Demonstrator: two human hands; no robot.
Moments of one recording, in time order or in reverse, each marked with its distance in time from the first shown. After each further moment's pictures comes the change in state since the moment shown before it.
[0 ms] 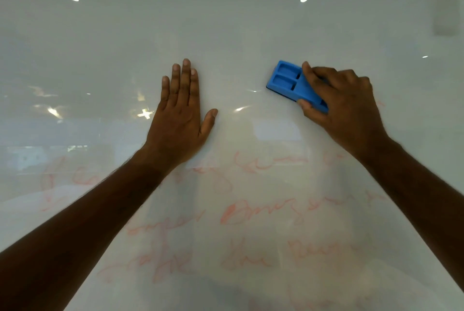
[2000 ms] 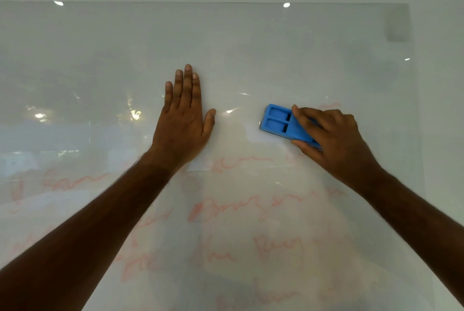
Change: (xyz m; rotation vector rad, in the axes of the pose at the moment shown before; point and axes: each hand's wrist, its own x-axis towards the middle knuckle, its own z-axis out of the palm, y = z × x) left_hand 0.021 0.064 0.014 -0.044 -0.050 -0.037; right_hand -0.082 0.044 -0.009 0.031 -0.098 -0.111
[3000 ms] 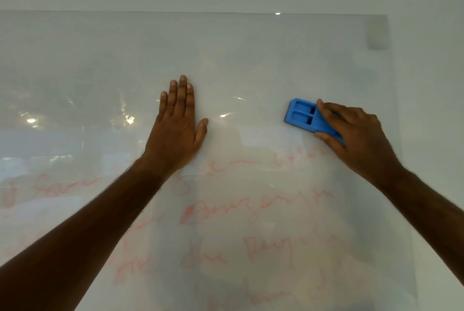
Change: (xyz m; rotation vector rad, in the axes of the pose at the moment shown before) left_hand -0.008 0.004 -0.003 -0.046 -0.040 0.007; right_hand -0.023 0.056 -0.023 0.011 -0.052 0.182
